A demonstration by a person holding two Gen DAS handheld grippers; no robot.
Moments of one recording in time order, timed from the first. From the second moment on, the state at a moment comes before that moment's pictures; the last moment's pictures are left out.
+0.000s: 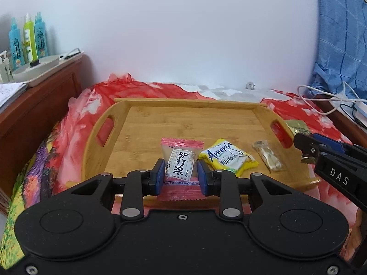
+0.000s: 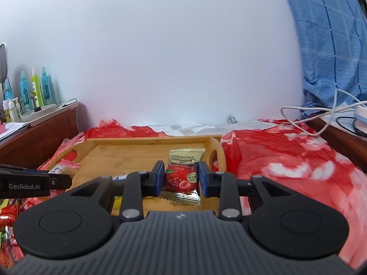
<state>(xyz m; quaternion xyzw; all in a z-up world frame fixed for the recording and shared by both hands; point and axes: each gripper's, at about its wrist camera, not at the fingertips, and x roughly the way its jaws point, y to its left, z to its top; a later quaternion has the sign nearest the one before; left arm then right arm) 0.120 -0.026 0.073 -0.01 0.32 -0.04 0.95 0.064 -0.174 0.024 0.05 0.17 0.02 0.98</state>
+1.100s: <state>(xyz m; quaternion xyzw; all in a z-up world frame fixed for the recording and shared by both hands) 0.198 -0.040 0.024 0.00 0.36 -0.03 0.93 0.147 -0.157 -0.011 0.05 0.25 0.08 0.96</state>
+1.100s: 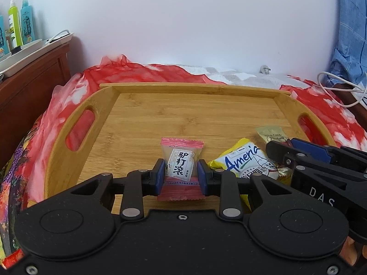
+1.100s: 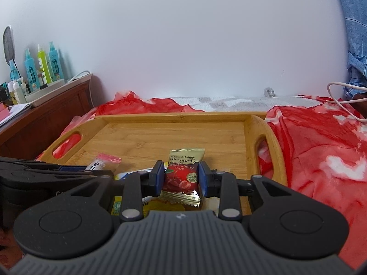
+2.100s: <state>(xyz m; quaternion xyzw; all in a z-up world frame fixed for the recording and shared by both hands) 0.196 -0.044 0.025 0.01 0.35 -0.03 0.94 0.149 -0.158 -0.015 0.06 0.25 0.08 0.96</state>
